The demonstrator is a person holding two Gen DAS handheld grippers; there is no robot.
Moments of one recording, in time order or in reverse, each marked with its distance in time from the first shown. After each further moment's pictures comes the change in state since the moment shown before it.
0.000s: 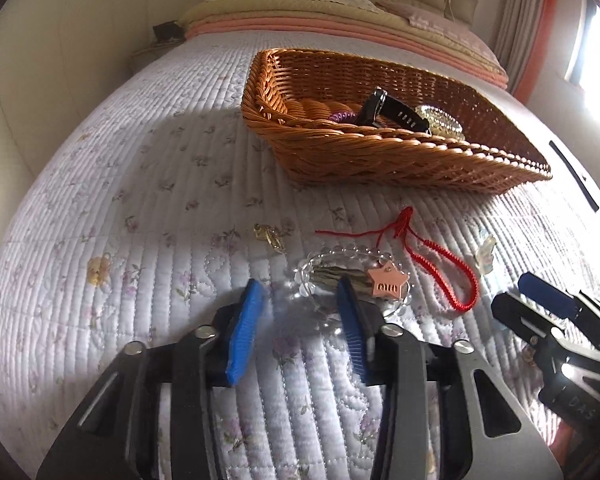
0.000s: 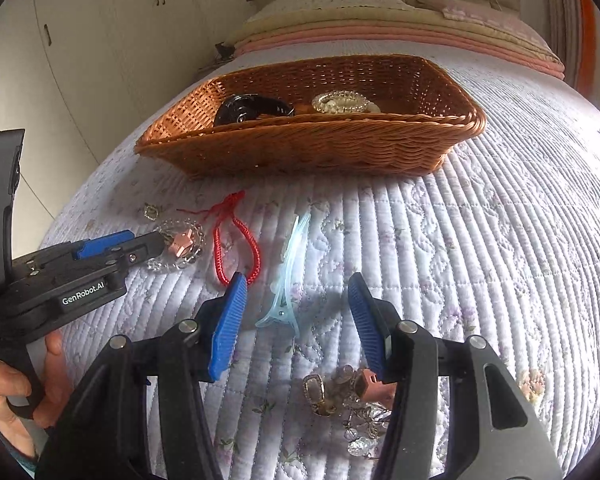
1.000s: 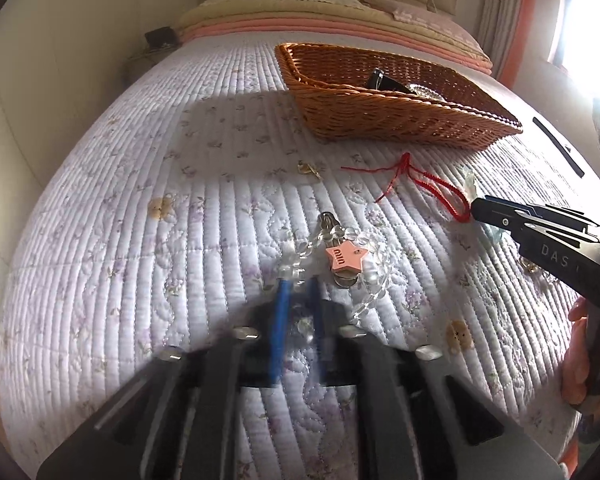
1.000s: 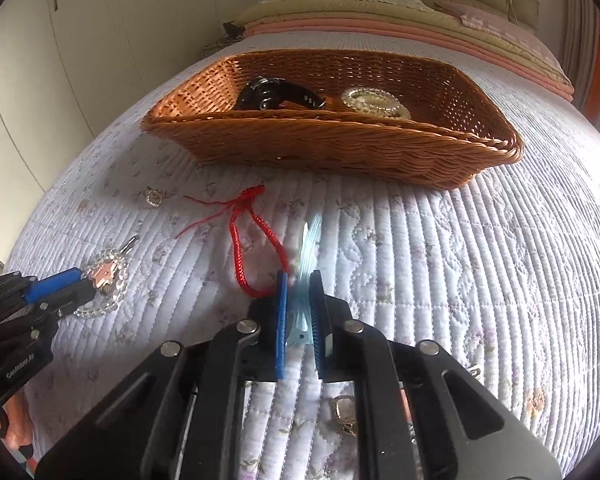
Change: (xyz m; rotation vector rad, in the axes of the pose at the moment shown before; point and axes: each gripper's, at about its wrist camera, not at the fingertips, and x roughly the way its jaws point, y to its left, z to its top) left arm -0.043 0.031 -0.046 0.053 -0.005 -0.024; right arm 0.019 0.030 0.015 -0.082 0.046 -0.055
